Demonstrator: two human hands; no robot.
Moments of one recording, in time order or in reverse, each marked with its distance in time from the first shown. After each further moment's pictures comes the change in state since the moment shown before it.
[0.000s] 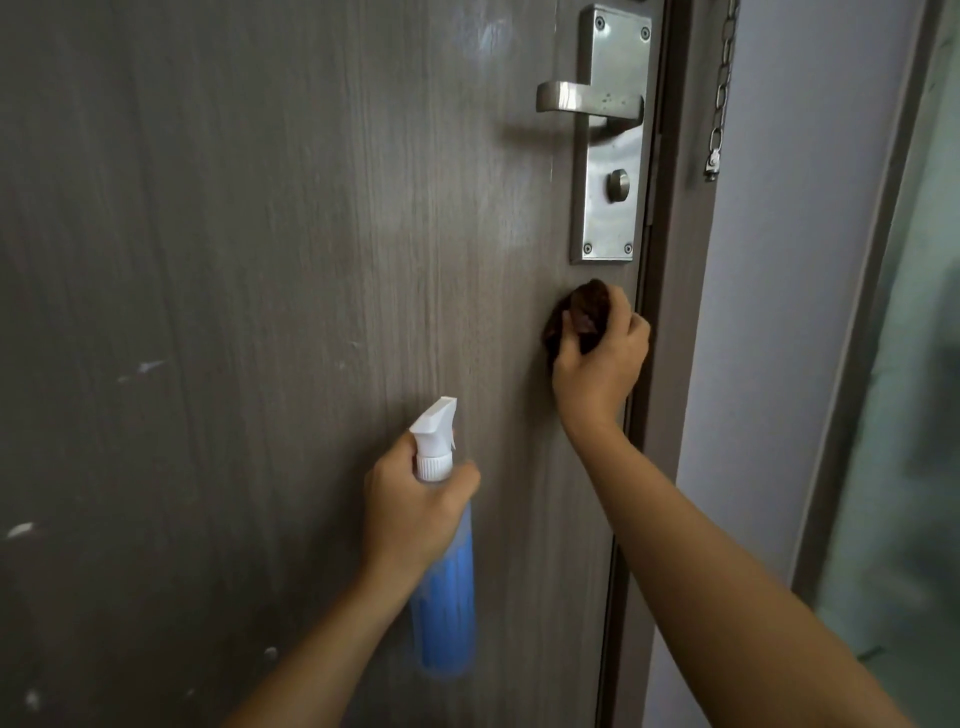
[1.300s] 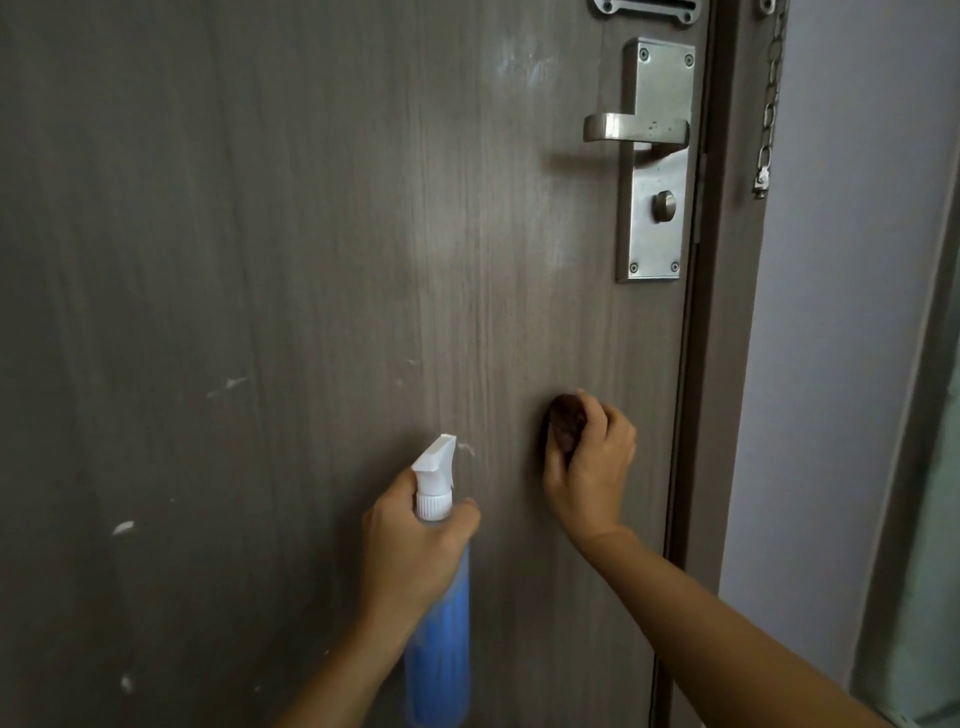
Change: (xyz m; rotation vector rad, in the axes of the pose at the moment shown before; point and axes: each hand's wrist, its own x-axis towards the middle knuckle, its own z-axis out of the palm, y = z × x) left_hand -0.015 0.002 -0.053 0.127 0.028 -0.086; right_hand -0.104 0.009 -0.004 -0.081 -0.257 -0.171
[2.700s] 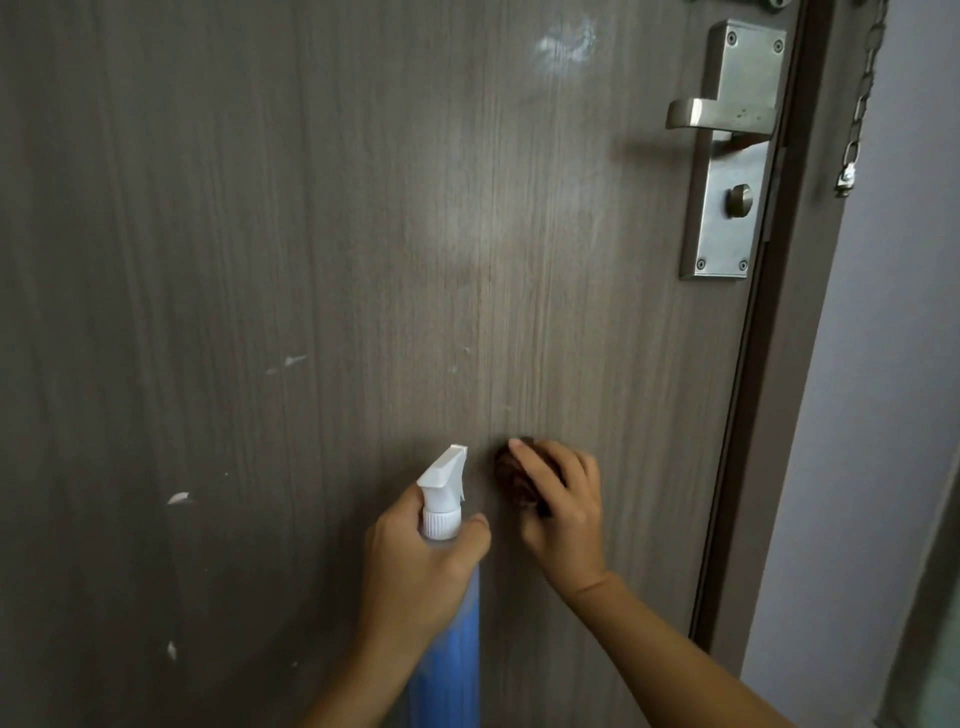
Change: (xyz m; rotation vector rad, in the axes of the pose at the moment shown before) left_hand -0.013 -0.016 -0.040 -0.062 0.041 0.068; right_hand -0.057 -0.048 0.021 0.136 -0.143 -0.291
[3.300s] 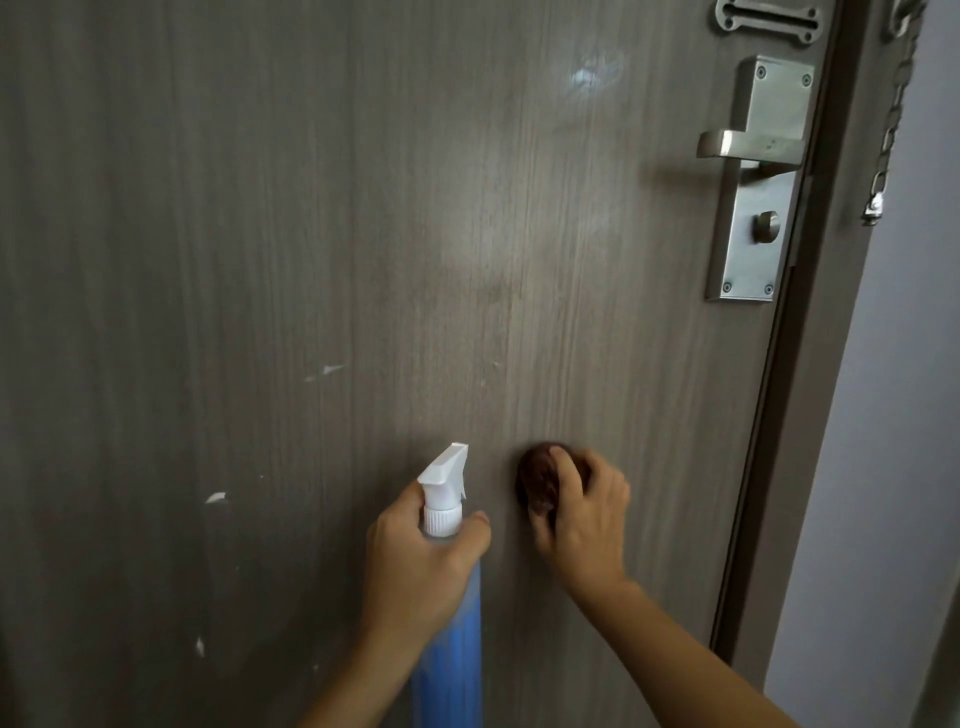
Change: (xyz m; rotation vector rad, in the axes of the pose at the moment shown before) left_hand 0.011 0.004 -0.021 -0.027 0.032 0.006; right_hand 0.002 0.007 0.013 -0.309 -0.017 0.041
